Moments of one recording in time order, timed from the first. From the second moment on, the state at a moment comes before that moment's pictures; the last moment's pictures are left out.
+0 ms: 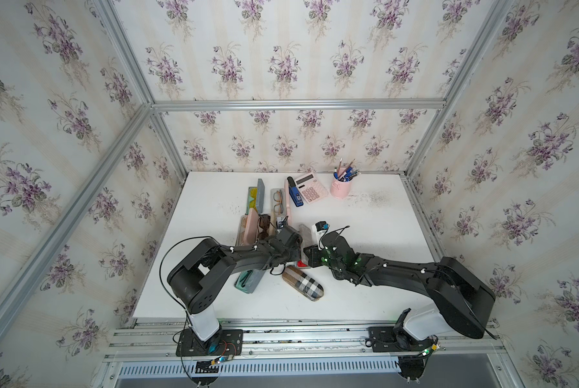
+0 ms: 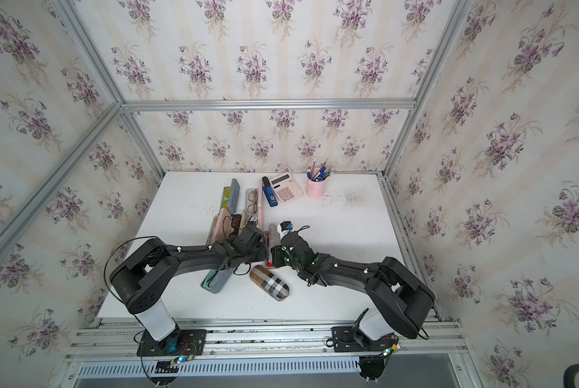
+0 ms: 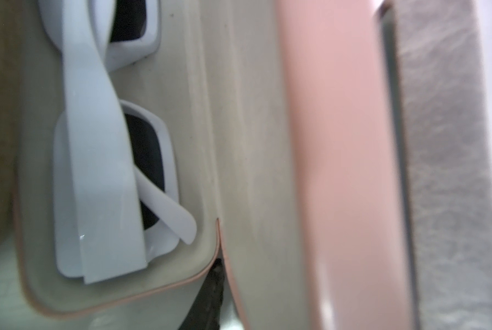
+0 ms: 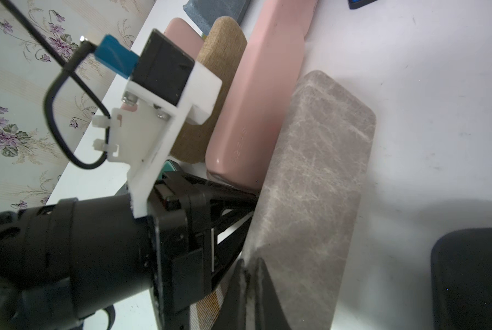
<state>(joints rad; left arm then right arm) -0.71 1.75 0.86 -0.10 -0.08 -0.75 0.85 1.49 0.65 0.20 0.00 0.61</state>
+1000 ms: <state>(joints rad) -0.71 1.64 0.82 -0.19 -0.07 -0.76 0.86 1.57 0.66 0.18 0.01 0.62</state>
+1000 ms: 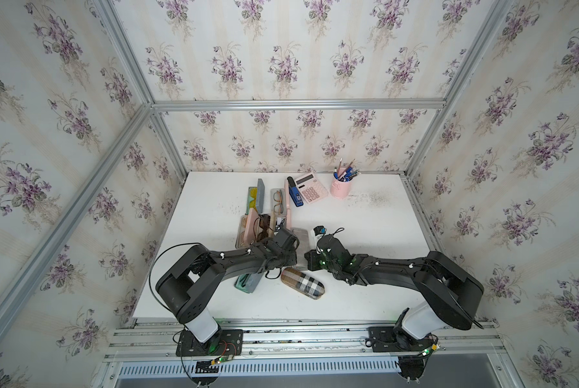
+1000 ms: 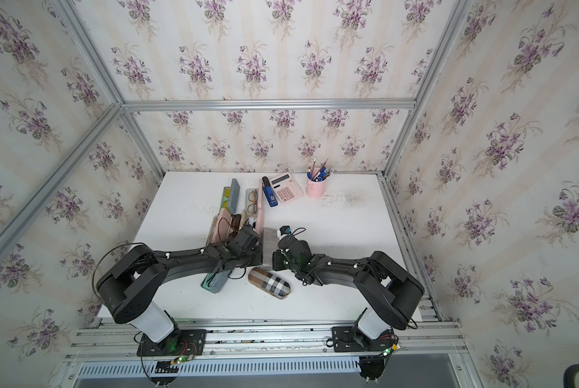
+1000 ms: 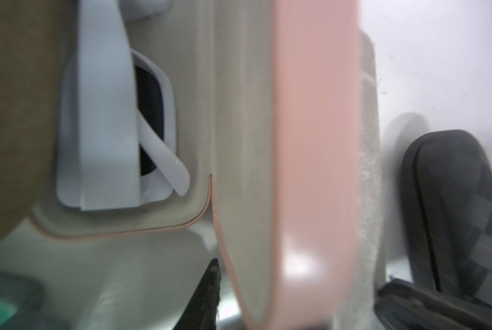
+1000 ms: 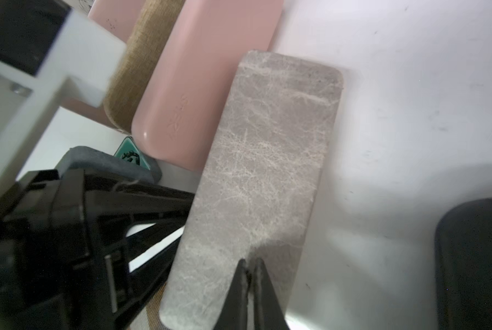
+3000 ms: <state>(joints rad) -0.70 1.29 0.56 -0.01 0.01 -0.82 0.93 1.57 0.74 0.09 0.04 0.60</state>
